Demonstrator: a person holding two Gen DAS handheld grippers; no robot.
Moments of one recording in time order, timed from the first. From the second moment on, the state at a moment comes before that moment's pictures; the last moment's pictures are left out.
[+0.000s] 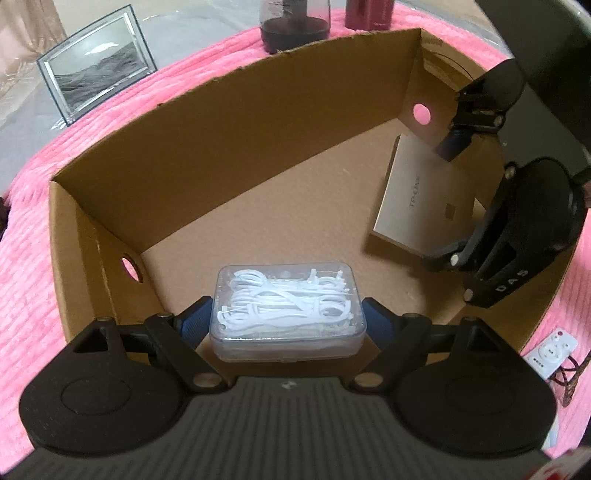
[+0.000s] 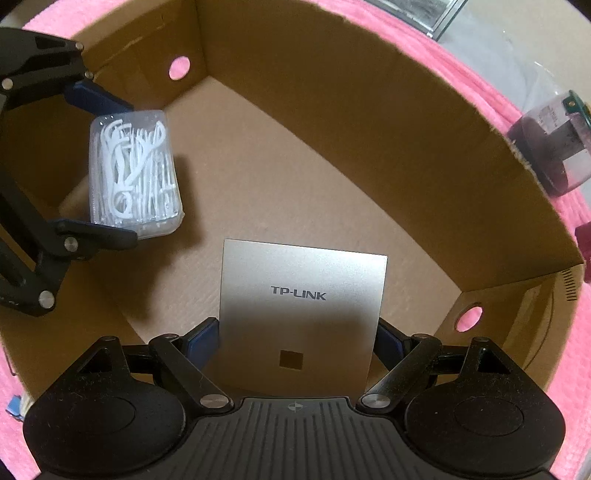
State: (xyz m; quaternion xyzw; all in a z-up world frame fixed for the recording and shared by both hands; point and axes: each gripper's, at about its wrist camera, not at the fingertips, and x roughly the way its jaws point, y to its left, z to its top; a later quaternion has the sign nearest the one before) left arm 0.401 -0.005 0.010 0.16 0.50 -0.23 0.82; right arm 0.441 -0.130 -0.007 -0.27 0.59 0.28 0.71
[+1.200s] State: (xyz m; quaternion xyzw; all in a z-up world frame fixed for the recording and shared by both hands) left arm 0.367 0.013 0.065 0.08 0.41 -0.23 0.88; right arm 0.398 -0.182 0.115 -0.14 0.45 0.24 0.85
